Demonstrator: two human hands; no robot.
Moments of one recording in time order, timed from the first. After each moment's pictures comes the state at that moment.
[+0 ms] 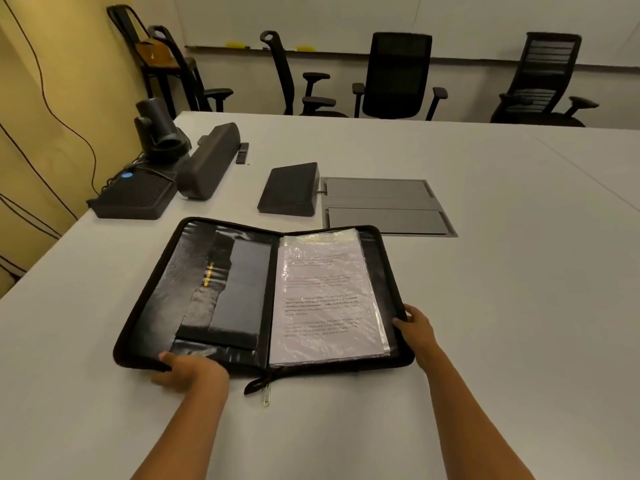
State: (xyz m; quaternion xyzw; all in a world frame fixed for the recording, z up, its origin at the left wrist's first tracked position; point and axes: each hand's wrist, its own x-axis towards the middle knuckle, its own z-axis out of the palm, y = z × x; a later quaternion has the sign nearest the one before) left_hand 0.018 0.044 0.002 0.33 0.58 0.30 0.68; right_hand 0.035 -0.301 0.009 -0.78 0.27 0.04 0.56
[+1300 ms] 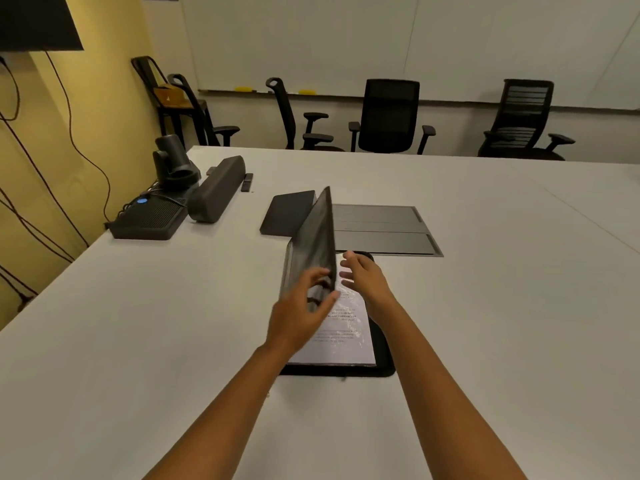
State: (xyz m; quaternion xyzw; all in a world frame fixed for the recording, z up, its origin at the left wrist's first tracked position) left_hand 0.002 -0.072 0.114 0.85 -0.16 0.15 0.48; right_hand 0.050 -0.215 0.137 -0.74 0.08 0.00 0.66
